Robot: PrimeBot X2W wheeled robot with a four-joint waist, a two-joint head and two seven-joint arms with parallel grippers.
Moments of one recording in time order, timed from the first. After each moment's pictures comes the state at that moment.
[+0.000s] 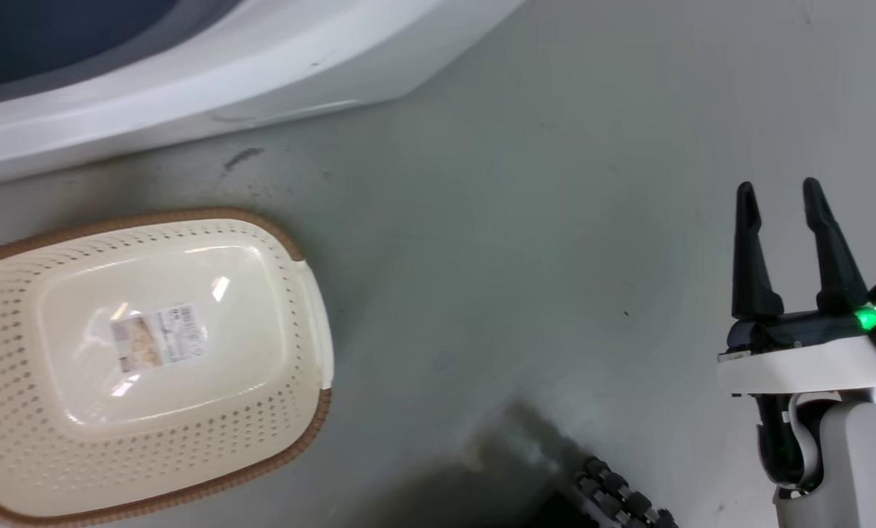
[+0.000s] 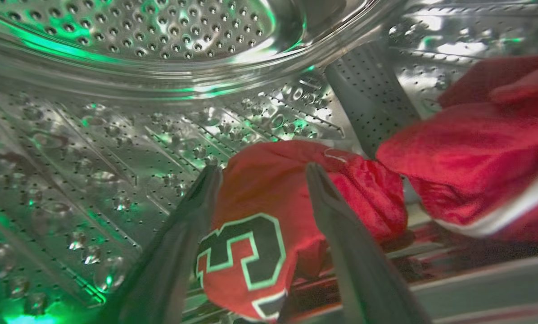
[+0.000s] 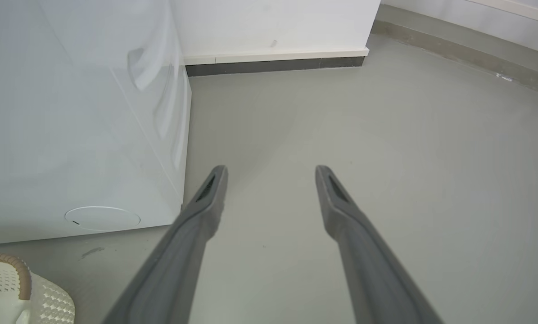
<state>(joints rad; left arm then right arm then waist) -1.52 0.65 -0.34 0.77 -0.06 -0.13 0.54 -0.25 -0.05 -0.04 0.04 0.20 0.13 -0.26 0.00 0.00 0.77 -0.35</state>
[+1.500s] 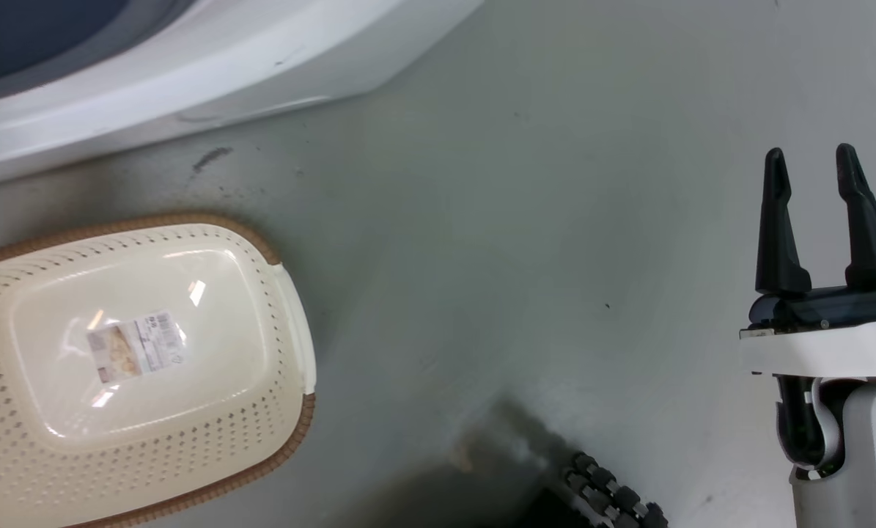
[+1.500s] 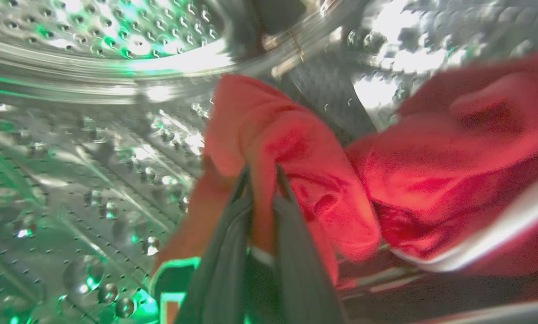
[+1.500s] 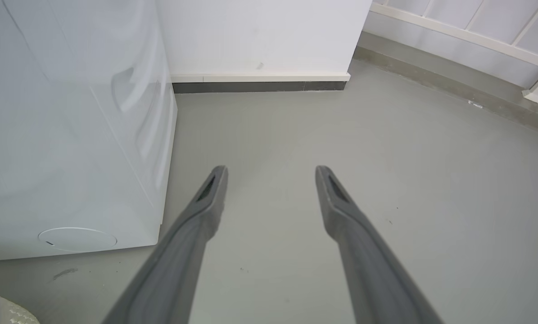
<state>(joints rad) -1.53 0.69 -0.48 0.82 -0.25 -0.06 0.41 -0.28 -0.05 -0.06 -0.02 0.18 0.13 -0.26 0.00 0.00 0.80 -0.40</state>
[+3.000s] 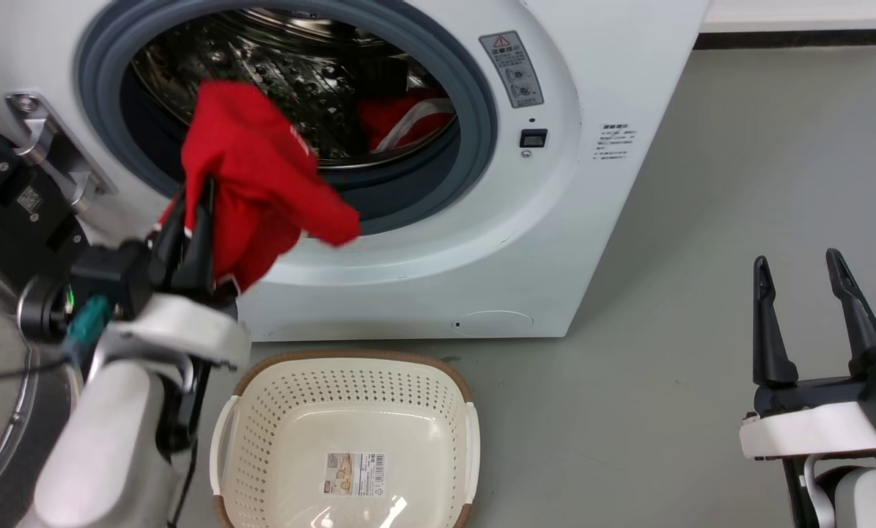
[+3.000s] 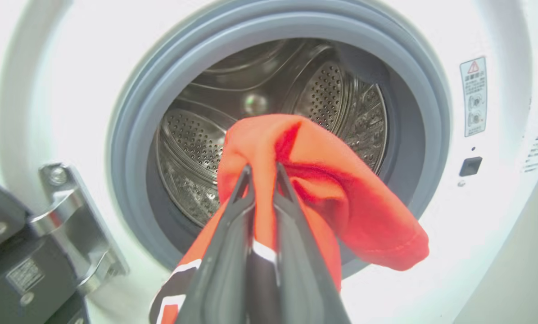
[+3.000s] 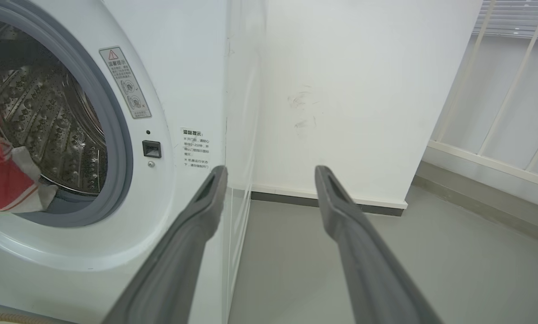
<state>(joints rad) -0.46 0.37 -0.24 0.31 -0.36 0.00 -0.26 -0.10 -0.05 -0.11 -0.02 -0.05 0.13 -0.26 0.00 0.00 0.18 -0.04</state>
